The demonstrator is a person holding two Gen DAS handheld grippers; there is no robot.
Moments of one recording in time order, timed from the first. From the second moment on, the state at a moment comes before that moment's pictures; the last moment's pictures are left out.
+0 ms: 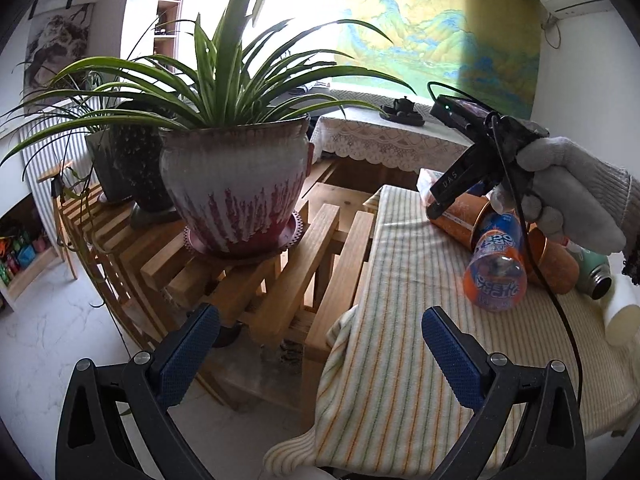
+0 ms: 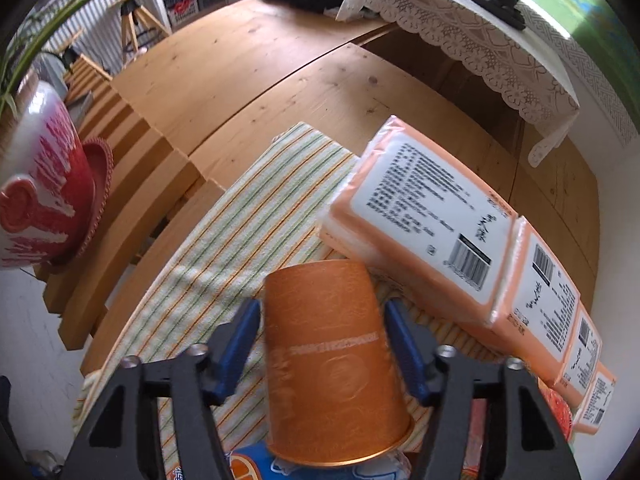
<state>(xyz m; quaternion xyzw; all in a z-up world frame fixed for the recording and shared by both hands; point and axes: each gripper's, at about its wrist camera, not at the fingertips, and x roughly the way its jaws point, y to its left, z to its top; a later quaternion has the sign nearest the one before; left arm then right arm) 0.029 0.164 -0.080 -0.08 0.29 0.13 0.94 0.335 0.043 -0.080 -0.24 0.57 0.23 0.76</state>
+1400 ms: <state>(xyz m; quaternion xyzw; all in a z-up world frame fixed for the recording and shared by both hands) 0.036 0.087 -0.063 -0.08 0.33 0.00 0.94 0.185 -0.119 -0.055 -0.08 0.57 0.24 0.78</state>
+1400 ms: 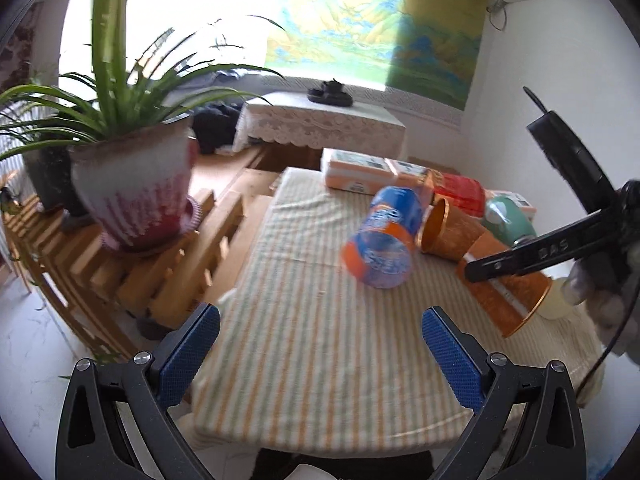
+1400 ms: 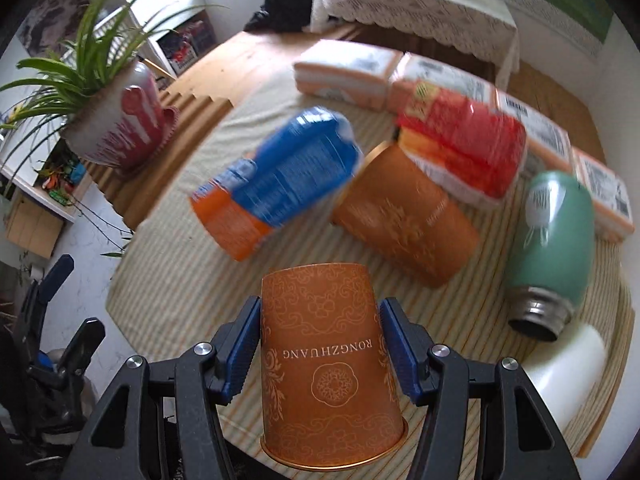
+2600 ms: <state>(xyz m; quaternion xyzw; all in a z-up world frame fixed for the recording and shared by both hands) 0.100 0.039 -0.060 -0.11 0.41 -0.07 0.90 0.124 -0.193 -0.035 -0.05 0.42 0.17 0.89</state>
